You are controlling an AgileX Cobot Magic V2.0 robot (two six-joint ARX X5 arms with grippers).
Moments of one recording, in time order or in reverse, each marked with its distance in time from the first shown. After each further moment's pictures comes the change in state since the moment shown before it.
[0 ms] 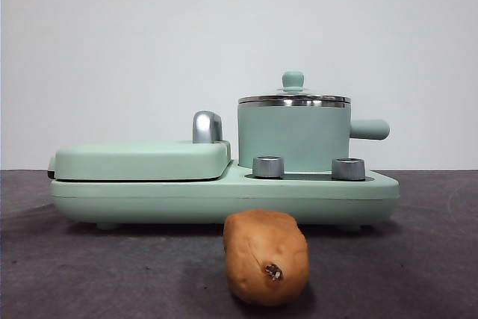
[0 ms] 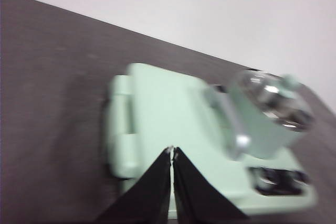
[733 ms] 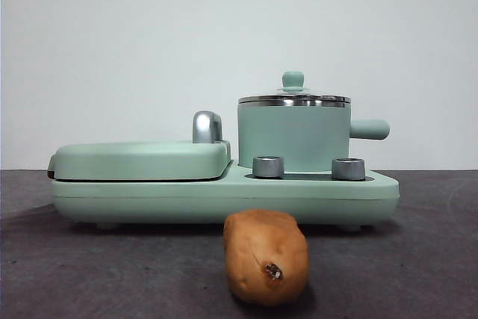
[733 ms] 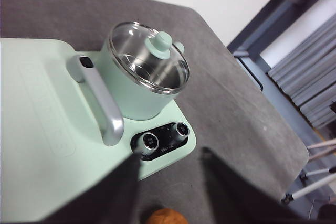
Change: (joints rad) left arm -0.103 0.498 0.428 -0.112 0.379 0.064; right arm 0.000 0.347 0.304 -0.156 -0.426 -0.103
